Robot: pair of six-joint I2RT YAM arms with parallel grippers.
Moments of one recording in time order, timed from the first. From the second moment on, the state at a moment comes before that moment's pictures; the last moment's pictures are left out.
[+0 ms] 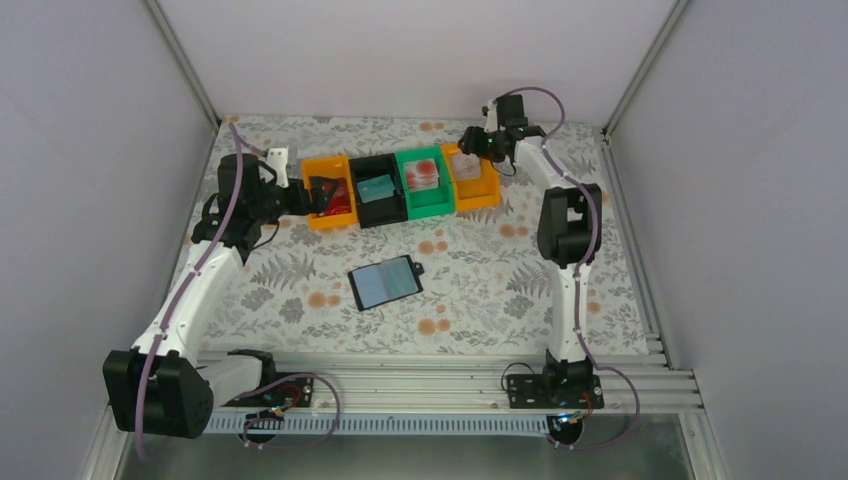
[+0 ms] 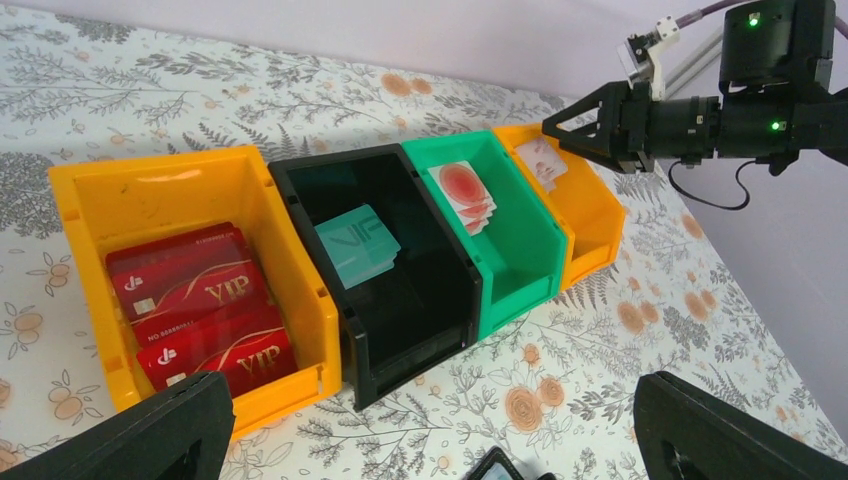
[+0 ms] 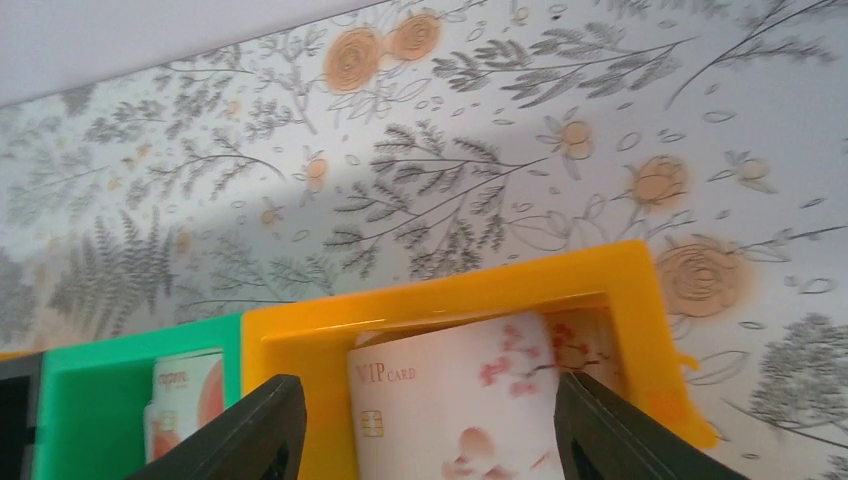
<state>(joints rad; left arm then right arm) -0.09 1.14 0.95 -0.32 0.46 -0.28 0.18 2.33 2.02 -0.51 -0.34 0.36</state>
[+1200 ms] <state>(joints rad) -0.27 1.14 0.41 -0.22 0.52 -0.46 0.93 1.87 1.22 -0.54 -0.08 0.48</state>
